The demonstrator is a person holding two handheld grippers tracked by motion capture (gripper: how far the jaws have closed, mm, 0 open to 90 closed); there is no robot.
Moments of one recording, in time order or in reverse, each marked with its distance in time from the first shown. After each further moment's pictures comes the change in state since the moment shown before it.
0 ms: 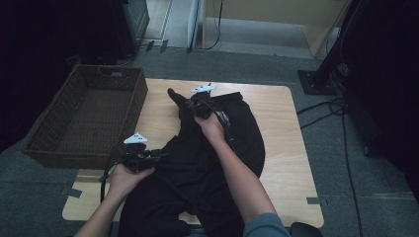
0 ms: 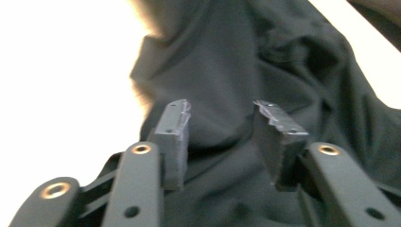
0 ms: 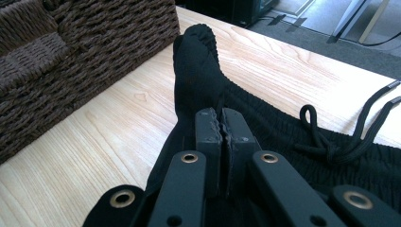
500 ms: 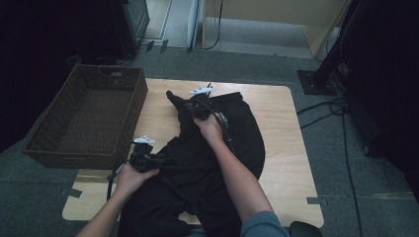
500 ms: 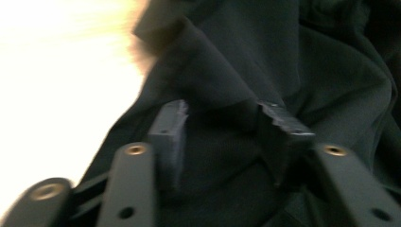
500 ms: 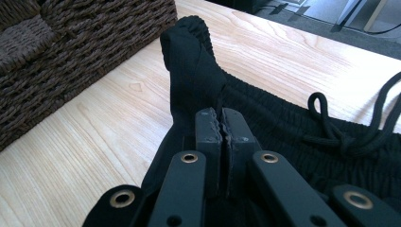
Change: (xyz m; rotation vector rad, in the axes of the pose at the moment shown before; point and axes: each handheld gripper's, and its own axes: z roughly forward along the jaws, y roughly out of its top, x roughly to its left) left arm 0.013 -0.010 0.038 0.115 -0.040 -0.030; right arm -0.001 -0.007 0.013 0.034 0.000 0.016
